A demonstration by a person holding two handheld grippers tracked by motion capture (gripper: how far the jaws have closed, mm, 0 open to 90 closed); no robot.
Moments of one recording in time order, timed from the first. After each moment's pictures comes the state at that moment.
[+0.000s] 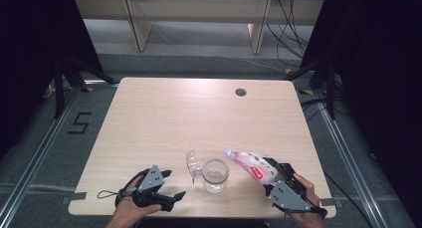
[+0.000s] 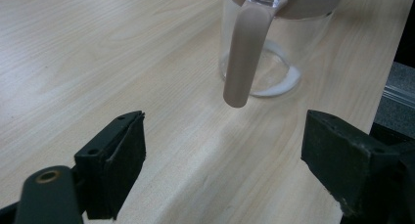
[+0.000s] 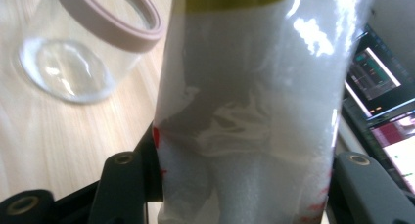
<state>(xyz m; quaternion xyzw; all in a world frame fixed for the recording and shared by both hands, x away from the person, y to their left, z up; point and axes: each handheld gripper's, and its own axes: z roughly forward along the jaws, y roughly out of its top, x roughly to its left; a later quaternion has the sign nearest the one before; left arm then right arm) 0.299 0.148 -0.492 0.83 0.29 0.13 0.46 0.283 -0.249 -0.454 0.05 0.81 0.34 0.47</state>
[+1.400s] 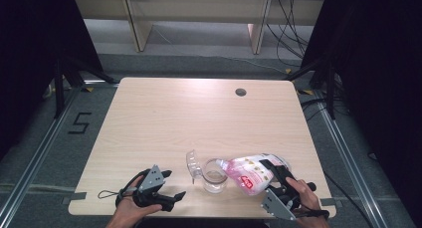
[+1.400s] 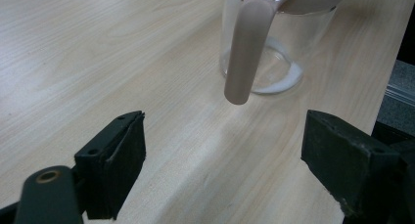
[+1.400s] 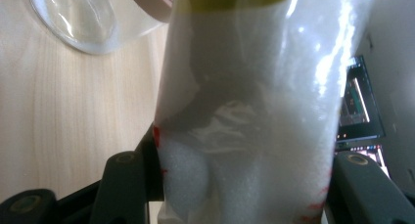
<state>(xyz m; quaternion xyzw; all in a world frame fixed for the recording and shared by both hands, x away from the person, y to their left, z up) 0.298 0.147 -0.494 0.83 0.30 0.13 0.46 0.277 -0.236 -0.451 -0.06 0.82 0.23 0.52</state>
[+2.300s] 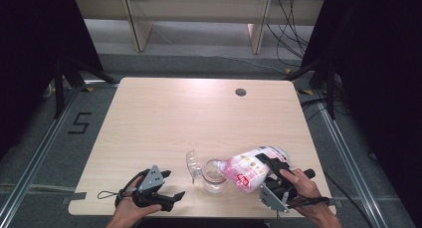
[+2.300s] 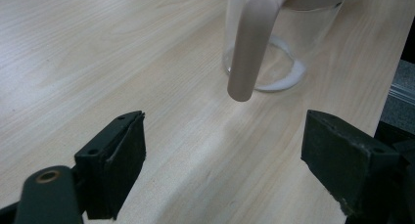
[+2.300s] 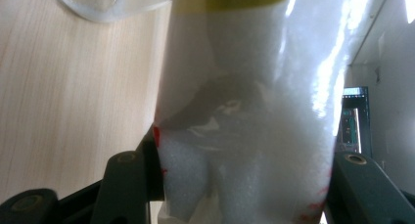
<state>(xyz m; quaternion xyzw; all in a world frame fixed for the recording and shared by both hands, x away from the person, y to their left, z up) 0.298 0.149 -0.495 0.83 0.30 0.13 0.45 0.298 -0.234 -0.447 -0.13 0.82 0.18 0.52</state>
